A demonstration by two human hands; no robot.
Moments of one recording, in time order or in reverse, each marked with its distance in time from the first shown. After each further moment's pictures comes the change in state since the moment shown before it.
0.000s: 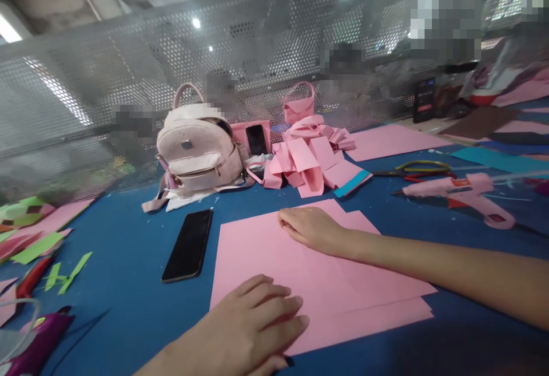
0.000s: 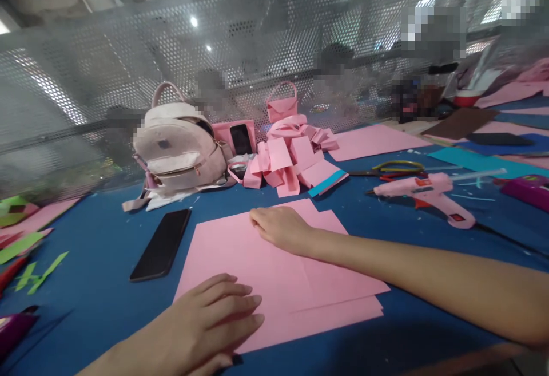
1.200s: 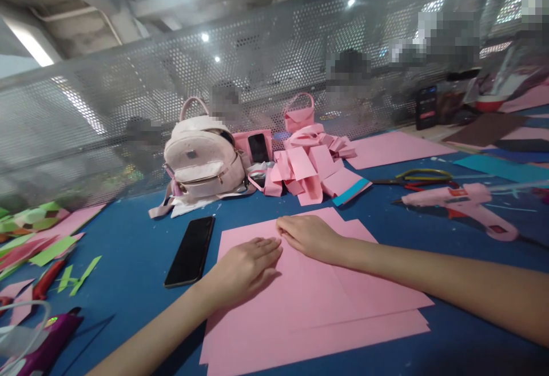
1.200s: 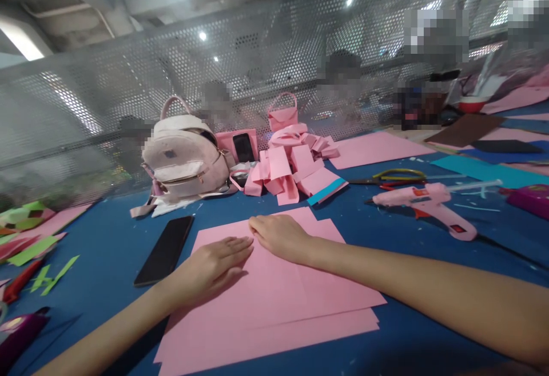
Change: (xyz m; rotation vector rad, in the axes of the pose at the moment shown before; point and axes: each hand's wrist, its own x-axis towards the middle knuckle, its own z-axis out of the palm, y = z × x) left_hand 0.035 -0.048 -0.002 0.229 0.035 -0.228; right_hand -0.007 0.007 -0.003 -0.017 0.014 -0.045
